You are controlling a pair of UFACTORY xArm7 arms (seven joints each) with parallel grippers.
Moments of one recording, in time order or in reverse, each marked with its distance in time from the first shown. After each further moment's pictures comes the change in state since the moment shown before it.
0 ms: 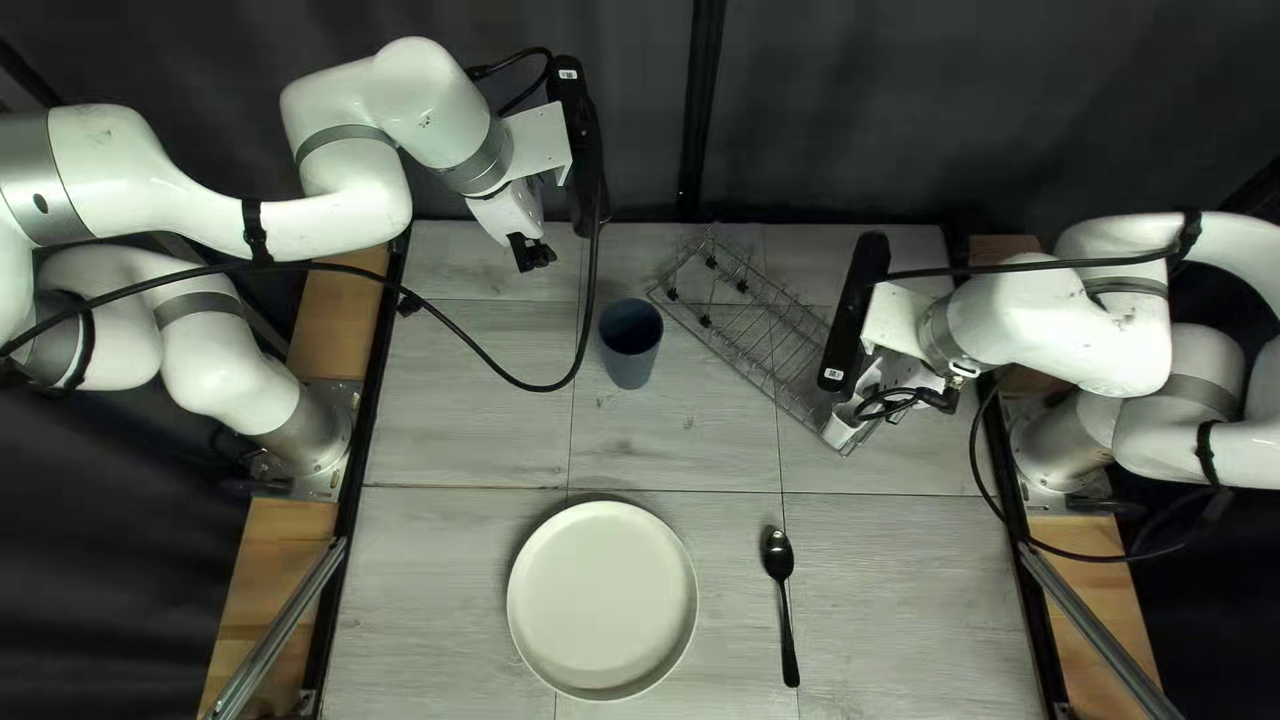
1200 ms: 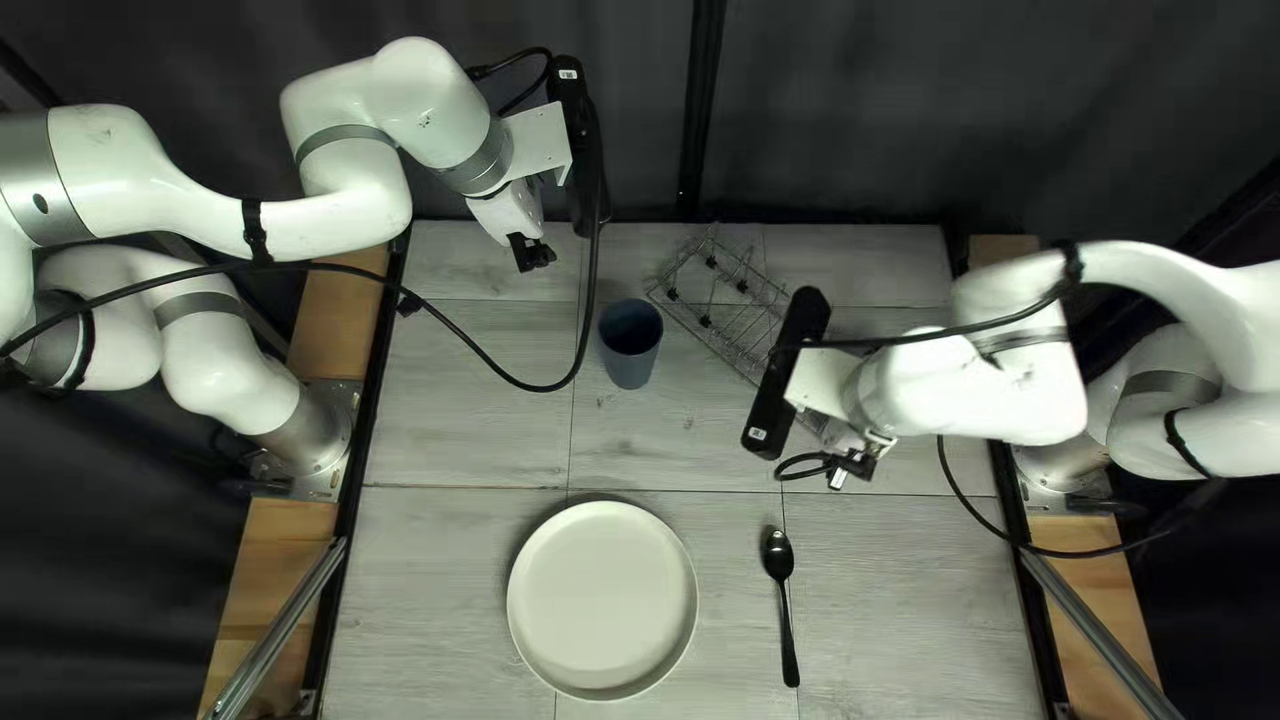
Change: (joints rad) left arm 0.000 0.000 0.000 0.000 0.000 0.000 0.000; right arm -0.091 0.404 0.286 0.255 -0.141 0.061 0.417
